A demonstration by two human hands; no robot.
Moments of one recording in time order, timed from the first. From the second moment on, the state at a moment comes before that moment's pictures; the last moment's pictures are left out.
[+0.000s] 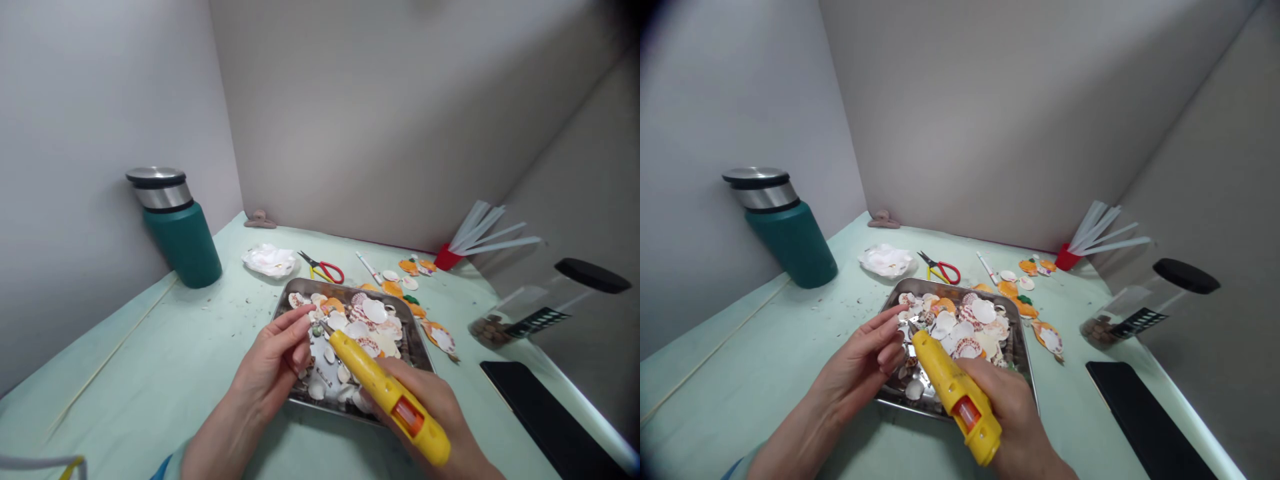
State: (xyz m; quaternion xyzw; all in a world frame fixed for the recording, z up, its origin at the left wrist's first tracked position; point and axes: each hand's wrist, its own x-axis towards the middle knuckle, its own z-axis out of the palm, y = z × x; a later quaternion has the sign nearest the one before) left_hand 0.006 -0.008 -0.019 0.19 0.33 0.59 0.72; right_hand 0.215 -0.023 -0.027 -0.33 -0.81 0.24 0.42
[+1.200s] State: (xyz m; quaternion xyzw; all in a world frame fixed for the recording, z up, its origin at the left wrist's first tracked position) left_hand 0.007 -0.008 -0.016 0.19 0.31 0.58 0.72; right_hand 0.215 -0.023 -0.029 -0.35 -0.81 0.20 0.43
